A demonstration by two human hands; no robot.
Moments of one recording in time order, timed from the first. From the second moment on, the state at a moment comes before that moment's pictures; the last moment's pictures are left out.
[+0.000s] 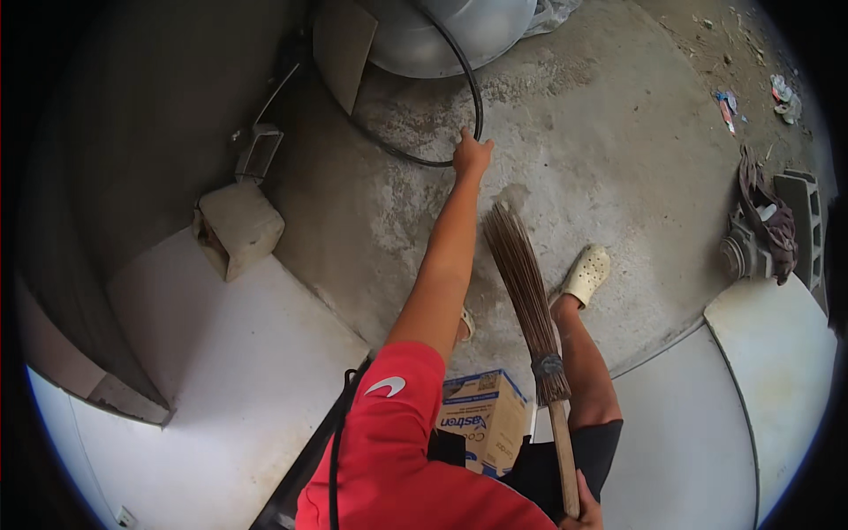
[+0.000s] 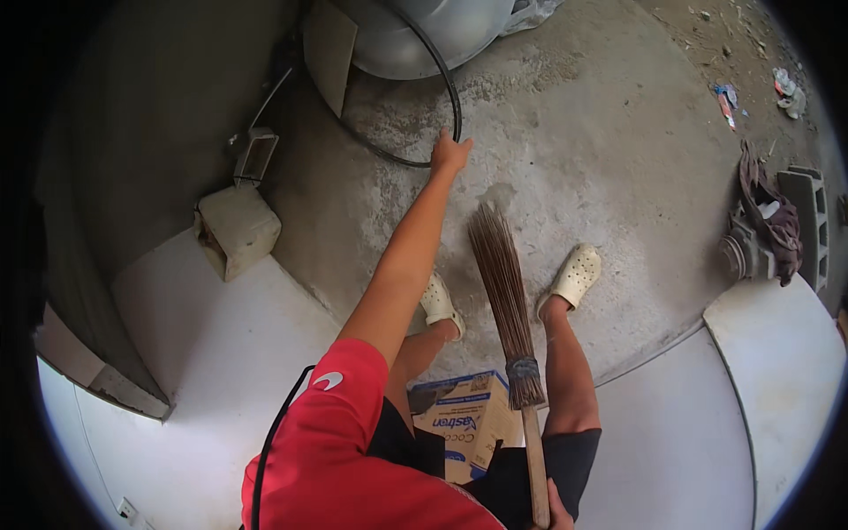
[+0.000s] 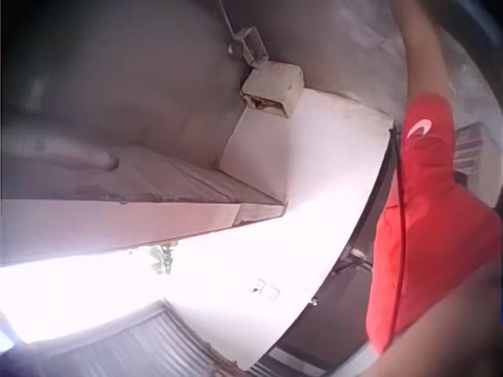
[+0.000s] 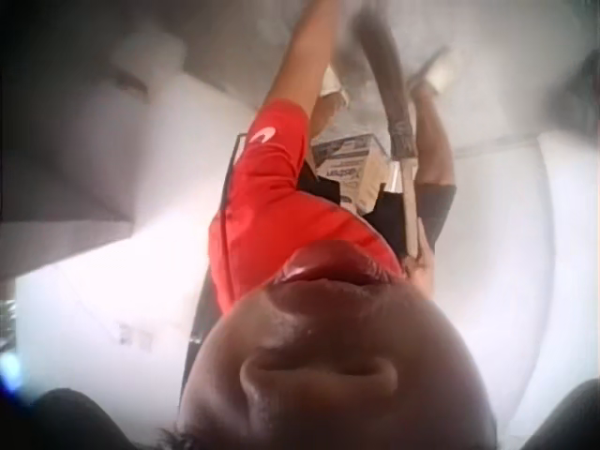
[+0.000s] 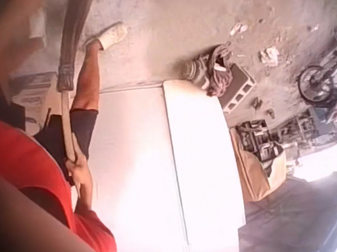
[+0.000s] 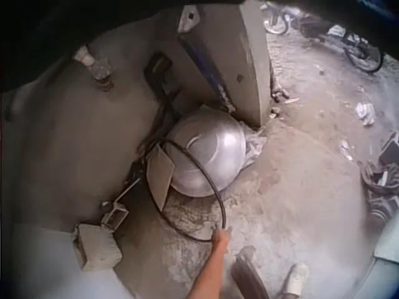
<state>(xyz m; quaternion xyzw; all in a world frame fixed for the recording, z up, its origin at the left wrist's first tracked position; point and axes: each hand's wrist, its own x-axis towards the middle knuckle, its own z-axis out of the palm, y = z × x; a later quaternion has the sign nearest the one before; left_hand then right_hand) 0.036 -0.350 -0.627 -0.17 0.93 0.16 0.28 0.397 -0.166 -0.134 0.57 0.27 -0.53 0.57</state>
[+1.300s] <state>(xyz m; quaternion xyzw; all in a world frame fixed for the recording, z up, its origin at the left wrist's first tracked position) 0.355 -0.376 -0.372 -0.53 0.48 0.59 0.37 0.436 -0.169 -0.131 0.44 0.42 -0.61 0.50</state>
